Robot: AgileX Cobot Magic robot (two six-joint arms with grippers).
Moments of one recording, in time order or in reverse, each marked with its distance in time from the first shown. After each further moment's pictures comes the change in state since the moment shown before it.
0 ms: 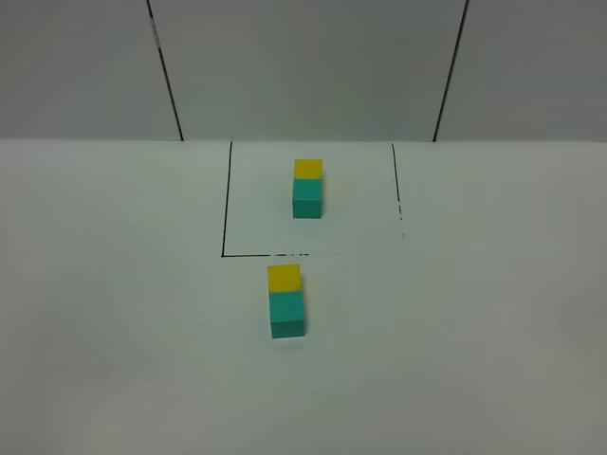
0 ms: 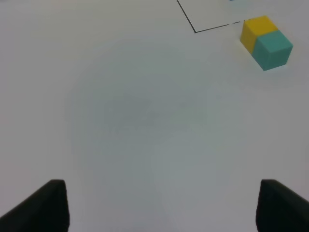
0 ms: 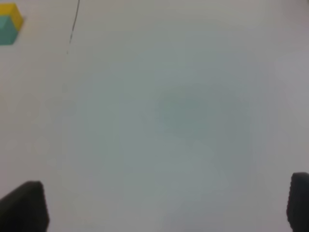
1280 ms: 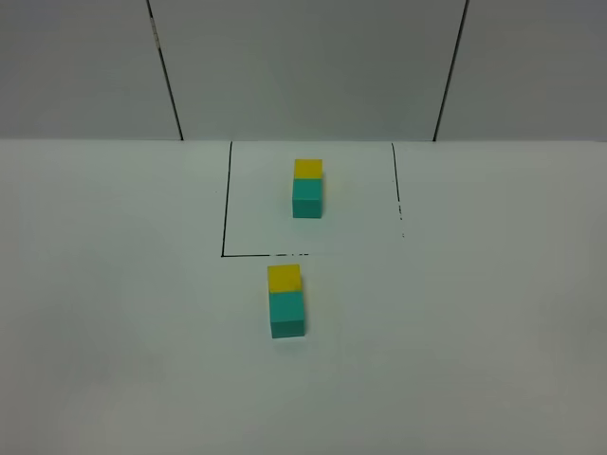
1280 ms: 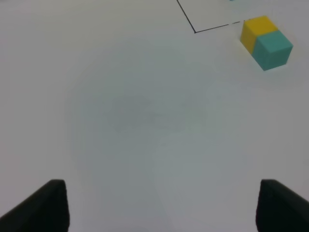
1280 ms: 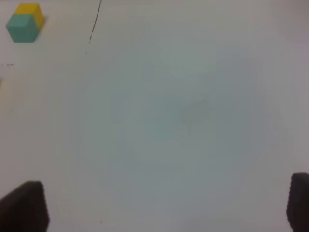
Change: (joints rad) left arm 0.000 0.000 0.000 0.000 0.000 0.000; right arm 0.001 -0.005 0.007 0.049 0.002 -0.065
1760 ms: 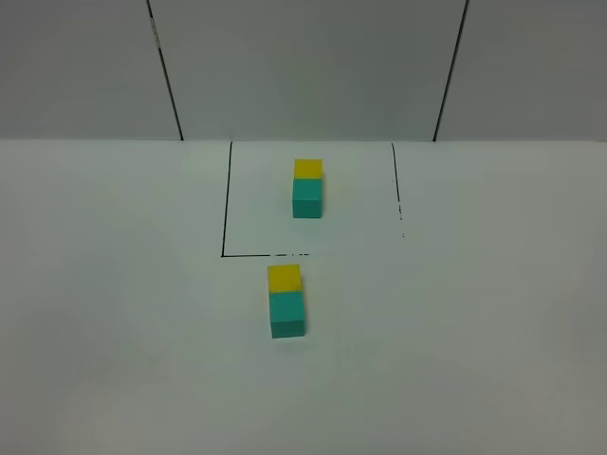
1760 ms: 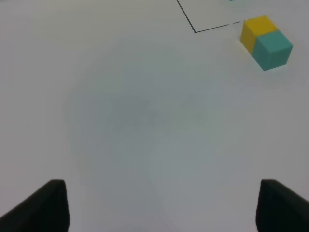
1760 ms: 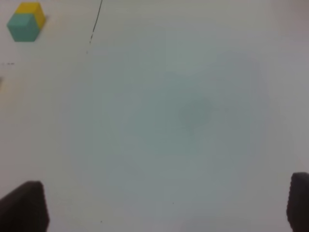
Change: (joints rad) left arm 0.000 0.000 0.000 0.000 0.000 0.000; right arm 0.000 0.000 0.000 0.004 0.000 -0.009
